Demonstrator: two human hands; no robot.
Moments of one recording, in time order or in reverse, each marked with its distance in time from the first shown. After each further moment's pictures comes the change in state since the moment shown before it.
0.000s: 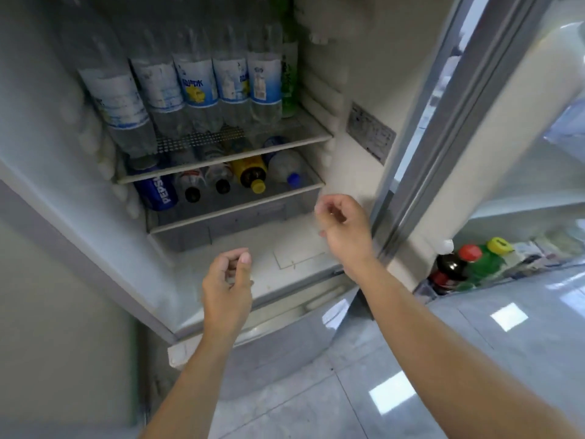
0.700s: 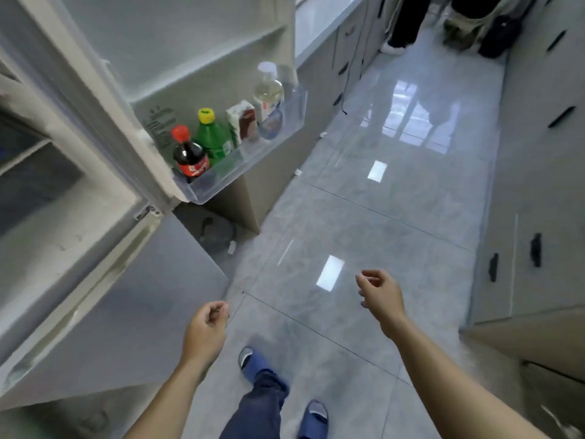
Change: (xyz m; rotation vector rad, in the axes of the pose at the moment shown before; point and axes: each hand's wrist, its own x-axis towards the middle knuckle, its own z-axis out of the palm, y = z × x) left_hand -0.276 -0.100 0.132 0.396 -0.769 -0.337; right_hand -0.394 0.201 -0.346 0.004 0.718 0.813
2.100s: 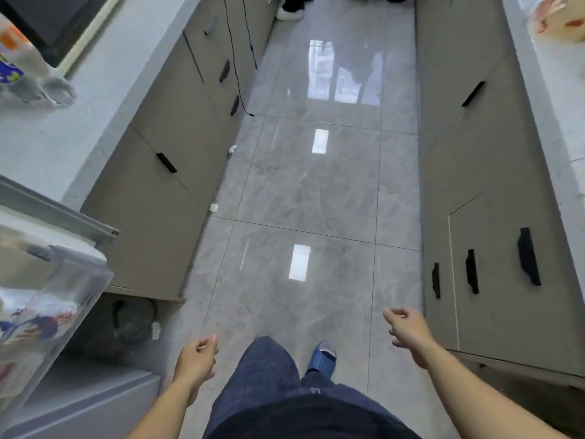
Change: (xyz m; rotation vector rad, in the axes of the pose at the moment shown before) left_hand 0.211 0.204 0.334 0.296 -0.230 -0.392; right_hand 0.335 -0.001 -0.258 -0.008 0.152 0.528
